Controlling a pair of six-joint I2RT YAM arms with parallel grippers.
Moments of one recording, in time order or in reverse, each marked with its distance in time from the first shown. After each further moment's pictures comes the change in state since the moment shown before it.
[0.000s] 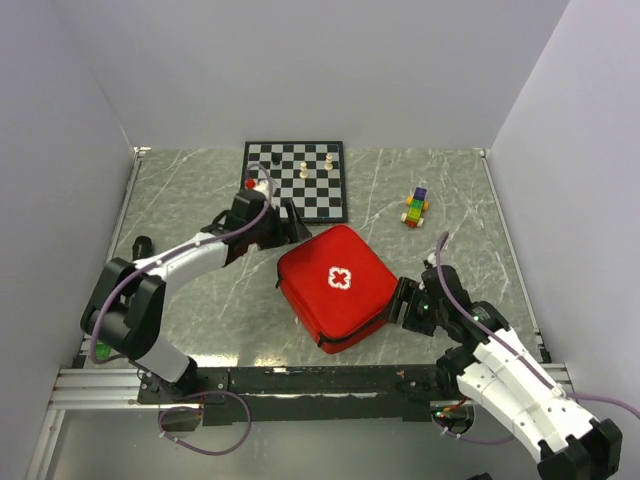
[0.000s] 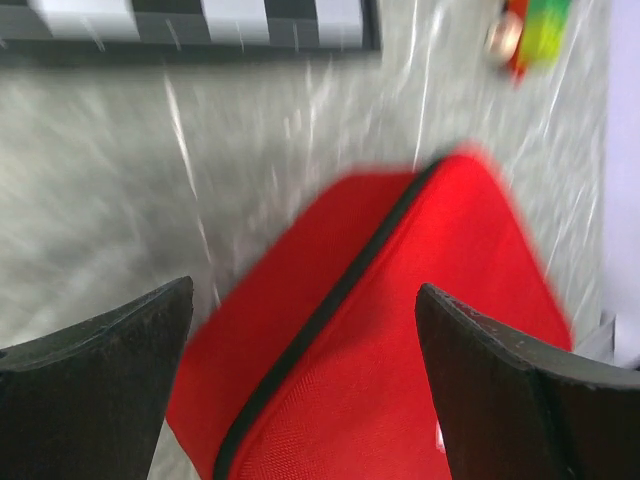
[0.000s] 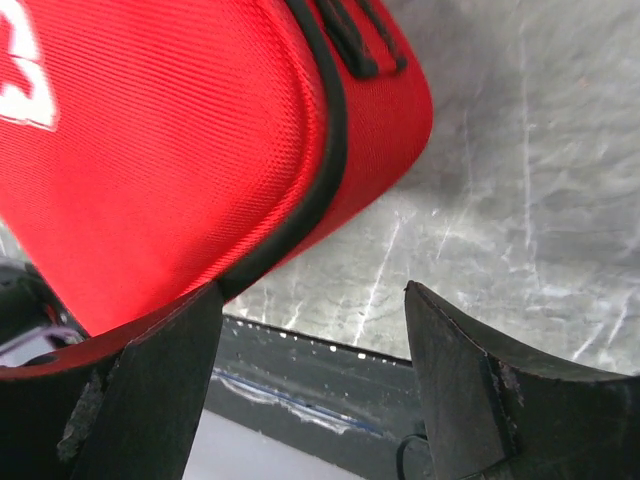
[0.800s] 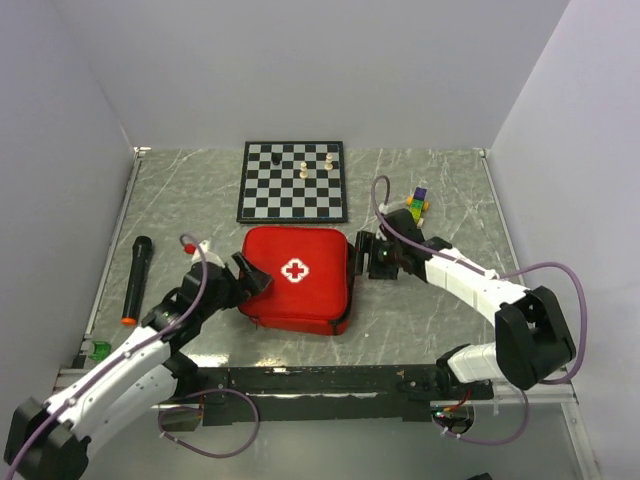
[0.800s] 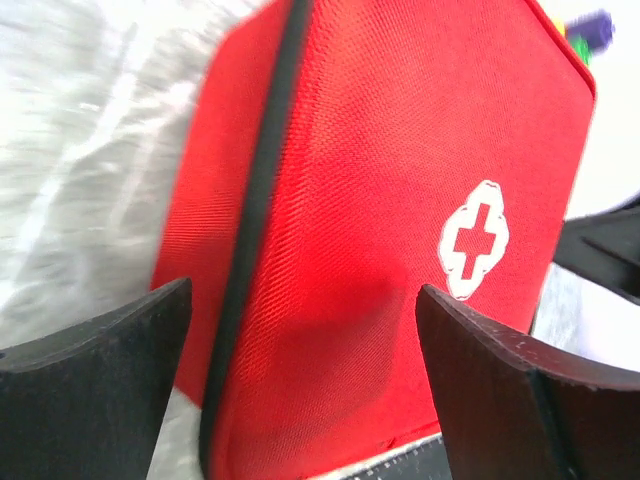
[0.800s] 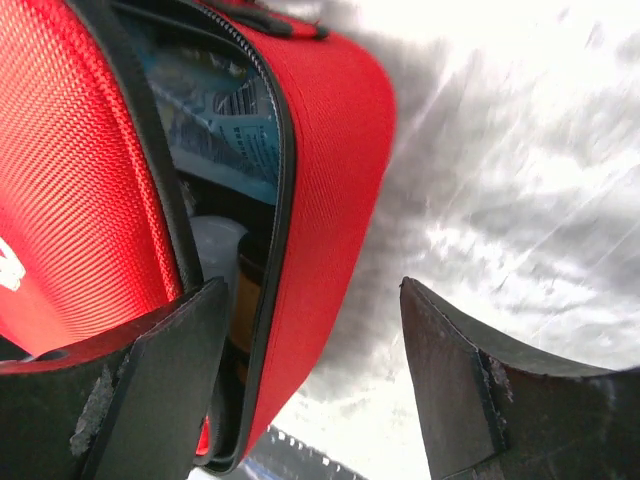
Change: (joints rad) left arm -0.074 -0.807 -0.579 -0.169 -0.274 -0.269; right arm 0.000 0.711 0.314 0.407 -0.112 -0.202
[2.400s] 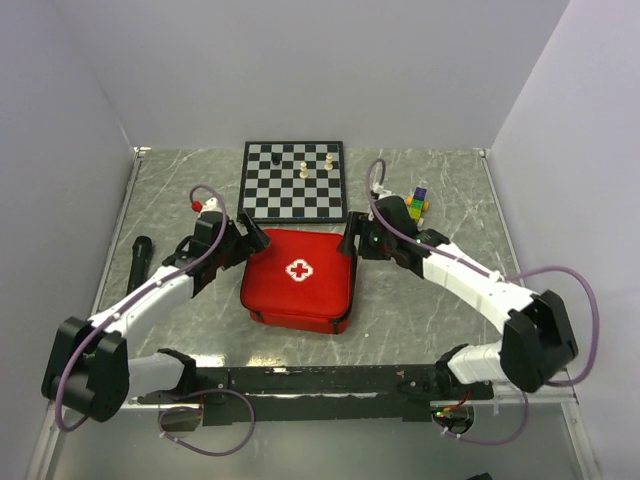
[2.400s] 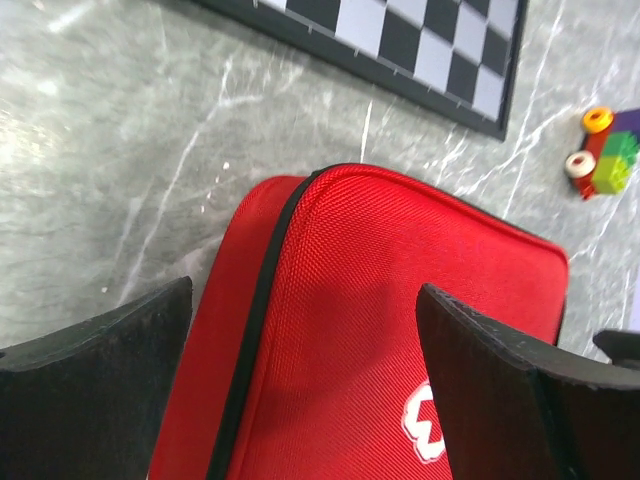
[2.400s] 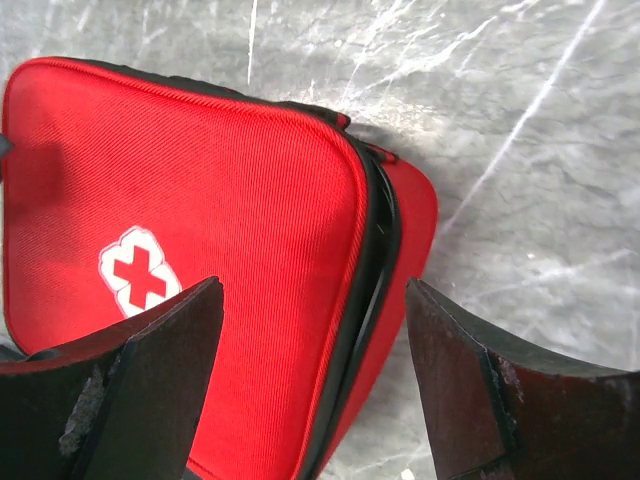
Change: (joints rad) left arm 0.182 0.456 0.306 0.085 0.039 0.133; right arm 0.084 -0.035 0.125 0.035 0.213 0.003
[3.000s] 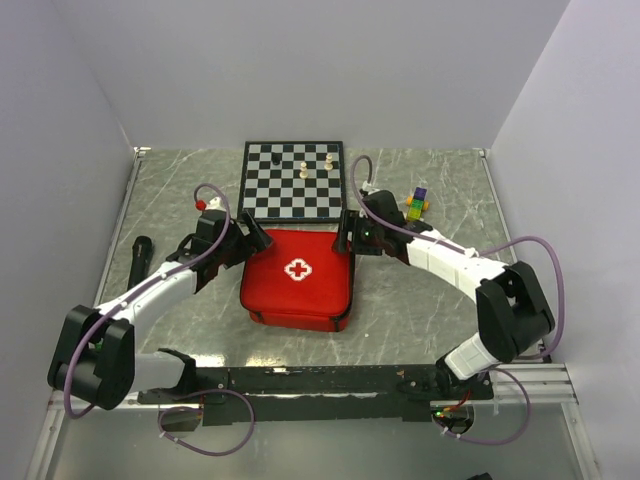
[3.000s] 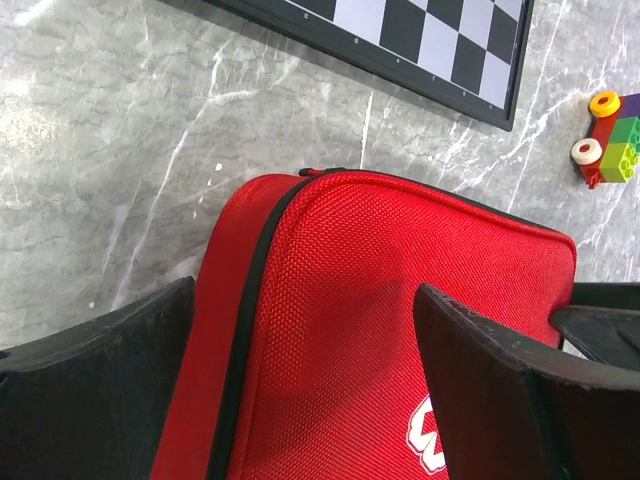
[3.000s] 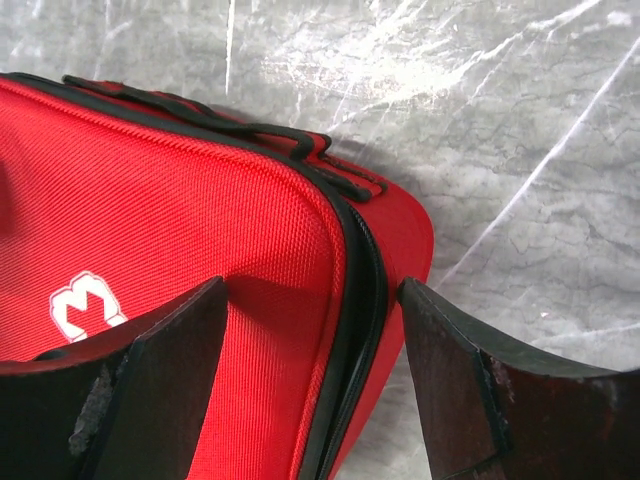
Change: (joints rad) left arm 0.018 0.079 0.006 0.048 0.064 0.018; right arm -0.027 0.212 0.072 0.070 -0.081 -0.043
